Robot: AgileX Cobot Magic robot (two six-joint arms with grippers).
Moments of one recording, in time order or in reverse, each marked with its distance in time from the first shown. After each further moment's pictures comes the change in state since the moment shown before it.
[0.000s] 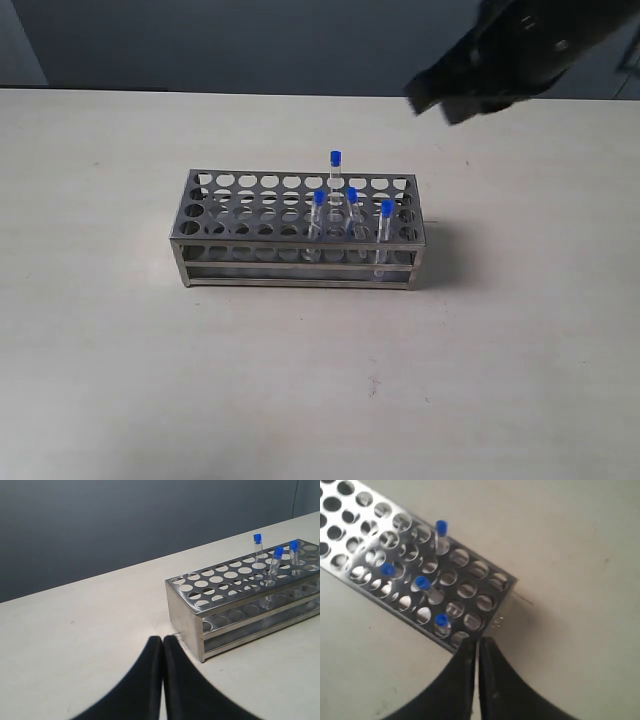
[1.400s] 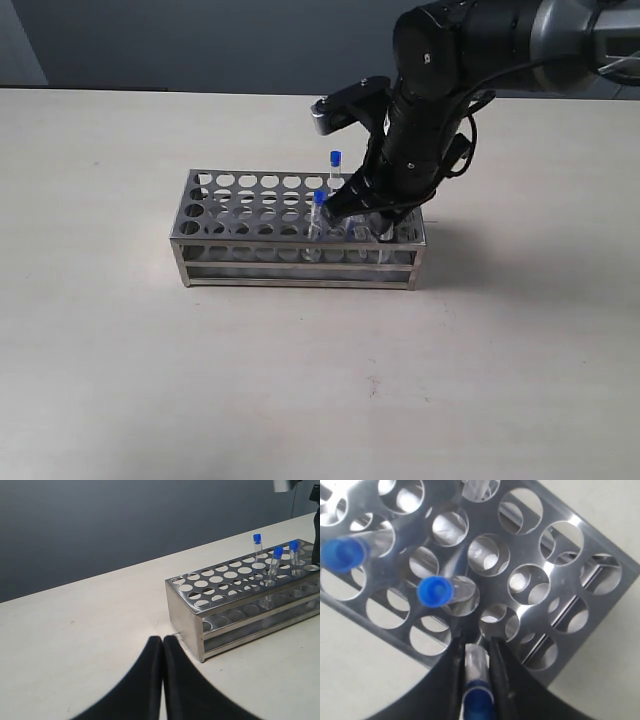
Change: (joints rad) left arm 0.000 0.000 0.000 0.000 0.000 0.000; right arm 0.097 0.372 -0.065 -0.059 -0.006 0.090
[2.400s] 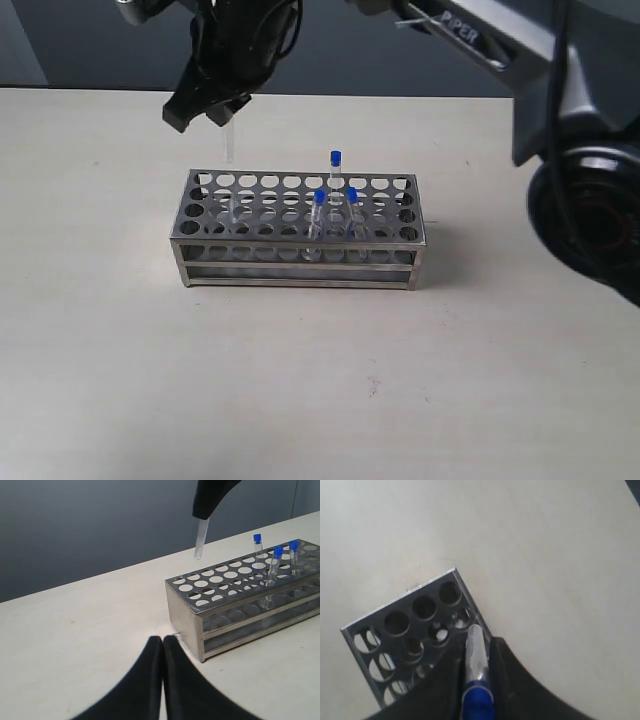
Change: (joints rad) left arm 0.000 0.000 0.000 0.000 0.000 0.000; right arm 0.169 0.374 -0.942 0.059 0.281 -0.309
